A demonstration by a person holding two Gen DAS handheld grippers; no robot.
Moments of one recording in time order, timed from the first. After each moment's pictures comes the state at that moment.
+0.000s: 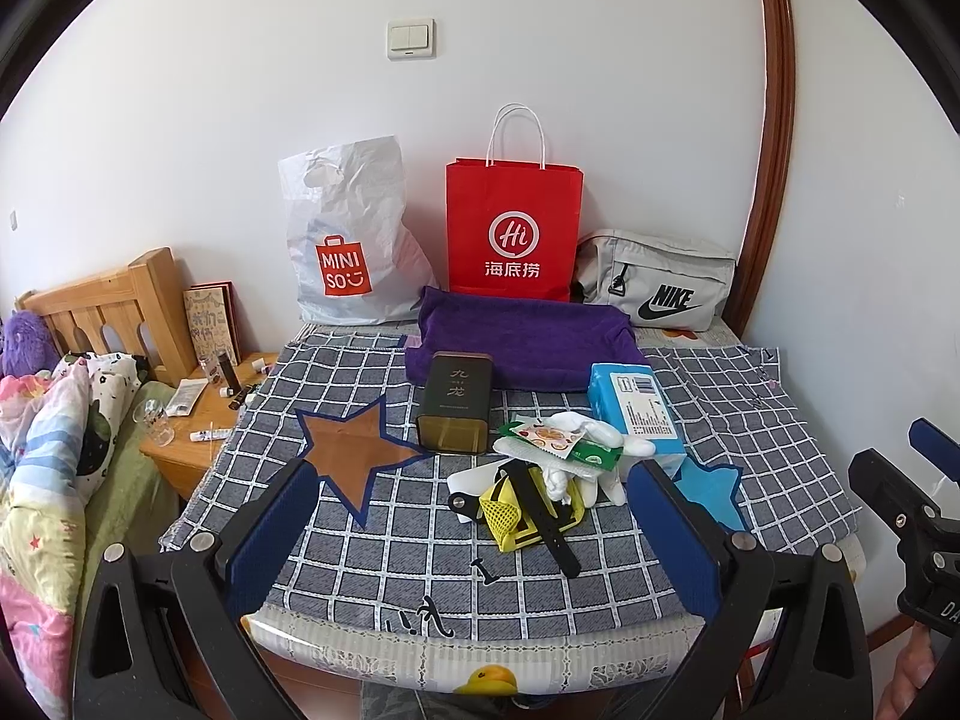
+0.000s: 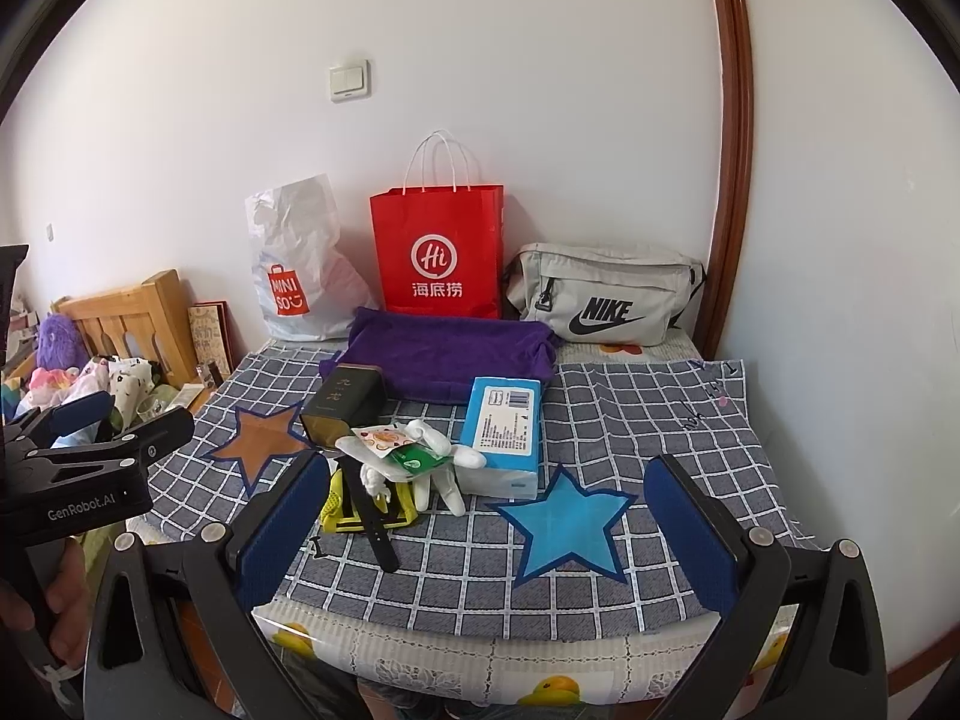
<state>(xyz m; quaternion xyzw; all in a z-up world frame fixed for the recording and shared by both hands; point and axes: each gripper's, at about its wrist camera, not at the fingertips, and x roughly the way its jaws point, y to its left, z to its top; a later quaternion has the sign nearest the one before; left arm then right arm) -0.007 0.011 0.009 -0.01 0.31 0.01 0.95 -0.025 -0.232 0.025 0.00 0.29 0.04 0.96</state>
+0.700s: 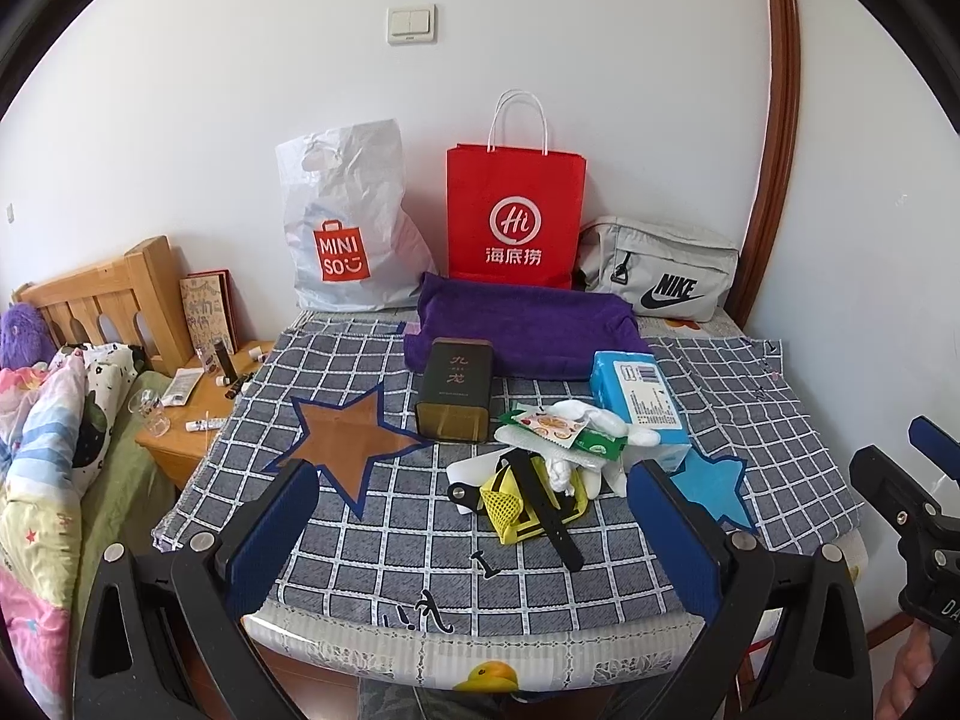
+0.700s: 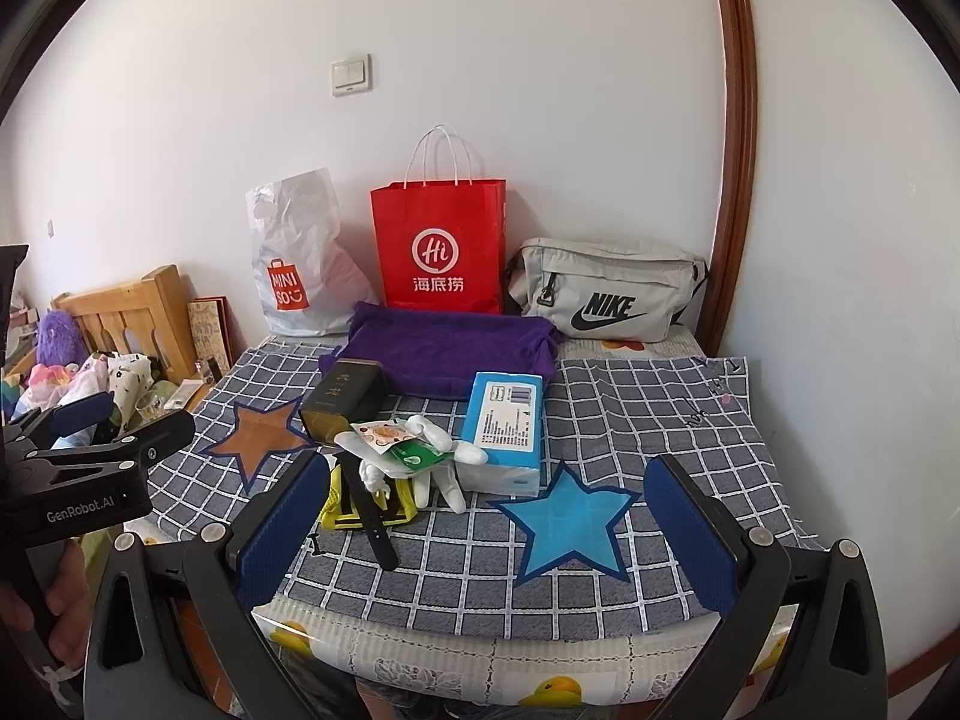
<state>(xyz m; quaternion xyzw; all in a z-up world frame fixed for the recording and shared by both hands) -0.002 0.011 -0.002 -0.02 0.33 0.01 0.95 -0.021 -0.227 0.019 0.00 0.30 0.04 0.95</state>
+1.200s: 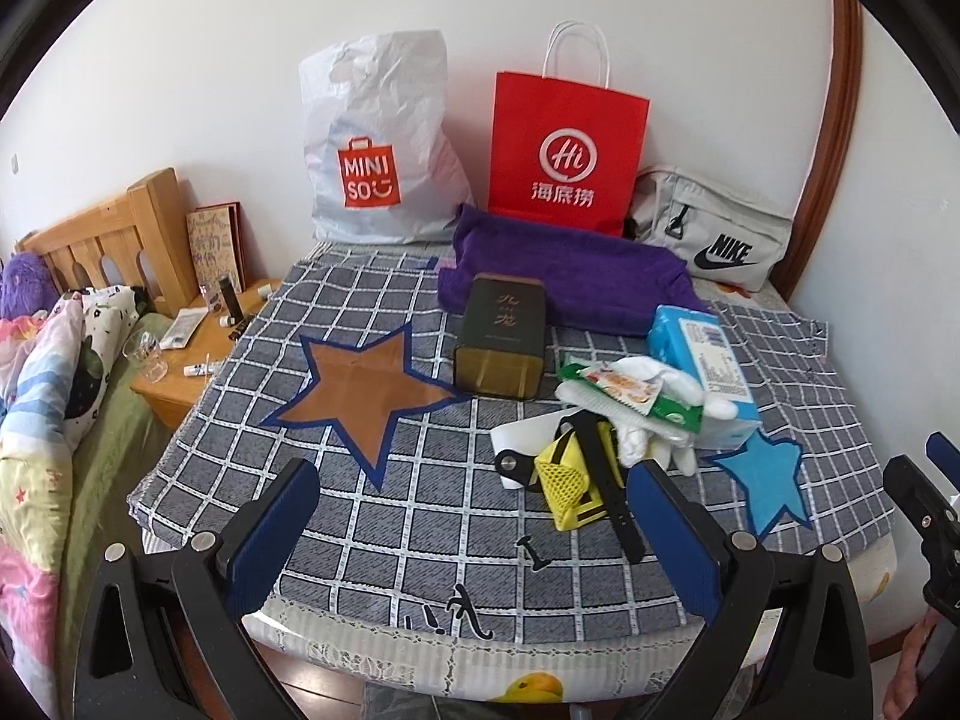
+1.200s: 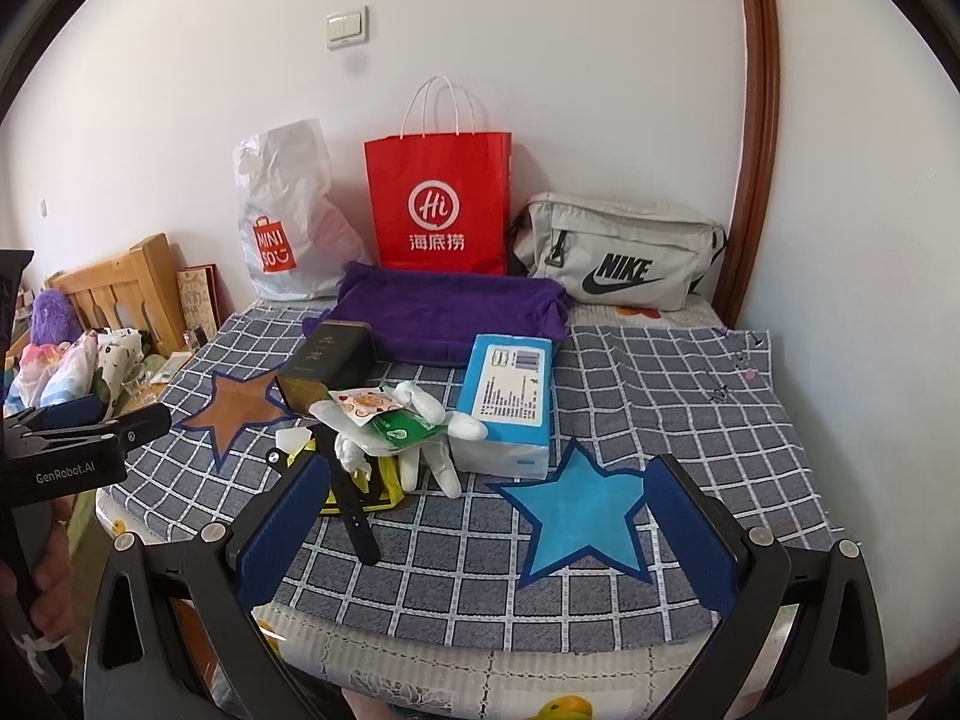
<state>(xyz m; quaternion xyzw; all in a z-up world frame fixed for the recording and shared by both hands) 0.044 0.045 -0.063 -0.04 0.39 0.03 0.92 0.025 -0.224 -0.040 0.00 0.33 0.05 0.94</state>
